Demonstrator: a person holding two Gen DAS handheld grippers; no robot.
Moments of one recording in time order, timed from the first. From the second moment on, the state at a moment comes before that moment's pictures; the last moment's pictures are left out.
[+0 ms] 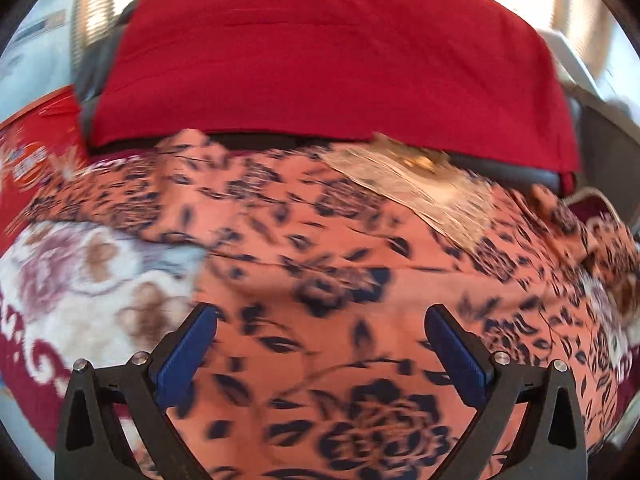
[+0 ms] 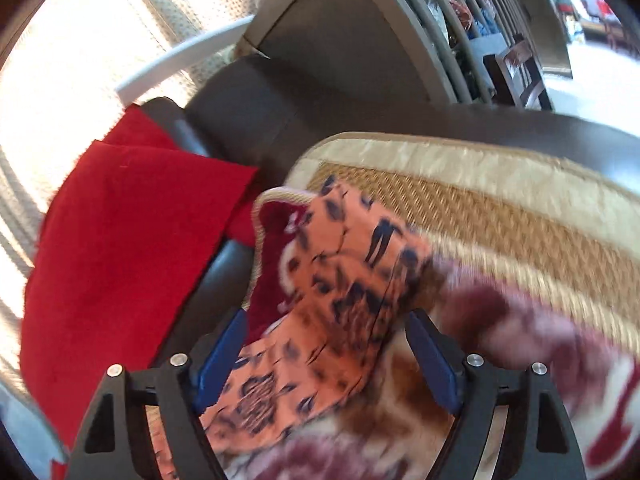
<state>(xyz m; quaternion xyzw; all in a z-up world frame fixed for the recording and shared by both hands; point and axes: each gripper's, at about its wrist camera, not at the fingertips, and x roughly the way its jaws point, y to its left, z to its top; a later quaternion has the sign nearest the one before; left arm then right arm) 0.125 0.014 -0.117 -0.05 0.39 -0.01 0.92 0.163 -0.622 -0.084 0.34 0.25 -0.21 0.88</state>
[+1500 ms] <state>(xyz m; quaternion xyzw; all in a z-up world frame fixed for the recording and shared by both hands) 0.105 0.034 -0.159 -0.10 0.42 -0.11 0.89 0.202 -0.347 -0.035 0.21 0.32 -0.02 0.92</state>
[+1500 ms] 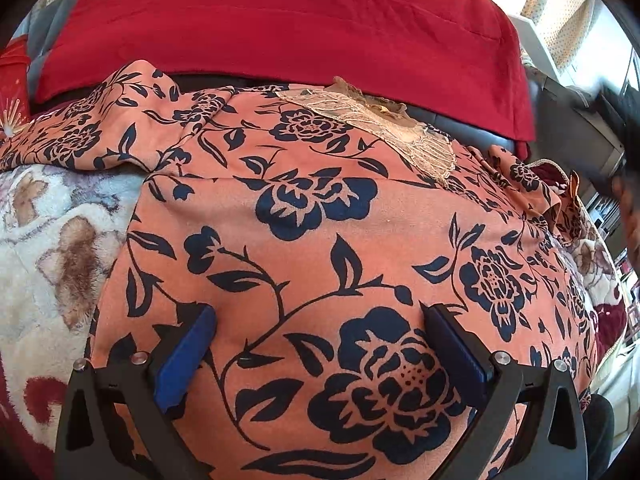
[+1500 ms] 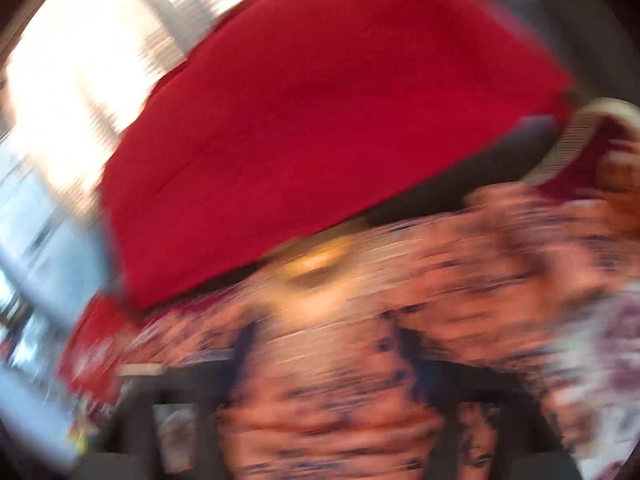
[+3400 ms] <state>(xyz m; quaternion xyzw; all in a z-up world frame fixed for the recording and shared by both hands) 0.227 0.028 -0.091 -0.21 0.48 -0.11 0.85 0.192 -0.302 -0.111 0.20 0.33 0.17 0.91</state>
